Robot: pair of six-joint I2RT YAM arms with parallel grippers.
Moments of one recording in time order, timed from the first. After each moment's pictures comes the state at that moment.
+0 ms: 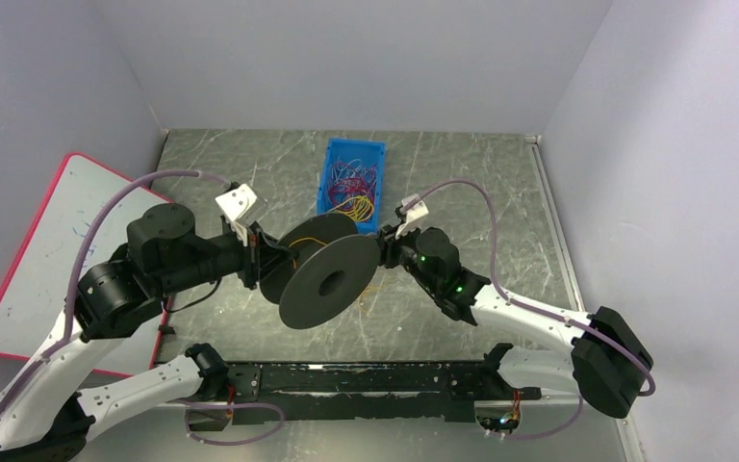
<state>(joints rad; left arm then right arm) -0.84 0.77 1.27 -0.79 0.15 -0.18 0.83 1.15 0.56 0.40 0.19 0.20</state>
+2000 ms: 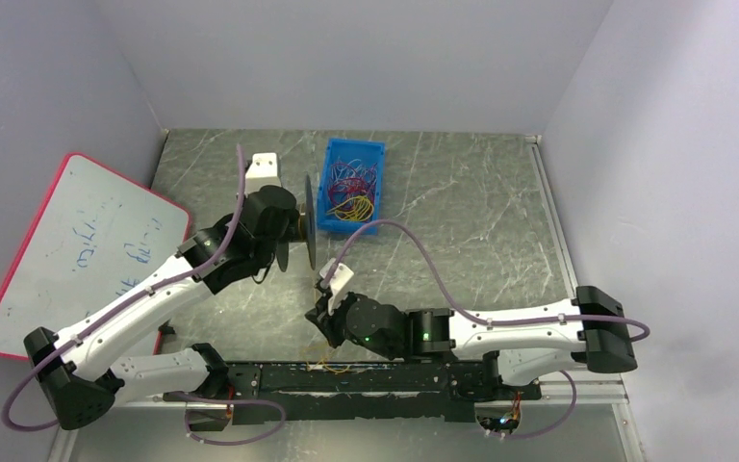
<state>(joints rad) -0.84 1.09 1.12 -0.57 -0.79 -0.50 1.50 1.27 0.81 0.12 0.44 0.34</state>
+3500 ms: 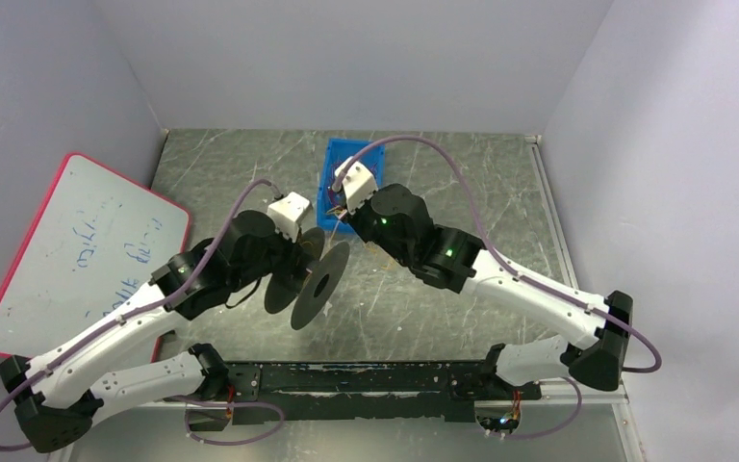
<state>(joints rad) -0.88 0.92 0.99 -0.62 -0.26 -0.18 1.07 1.28 1.26 -0.26 0.41 -0.21</state>
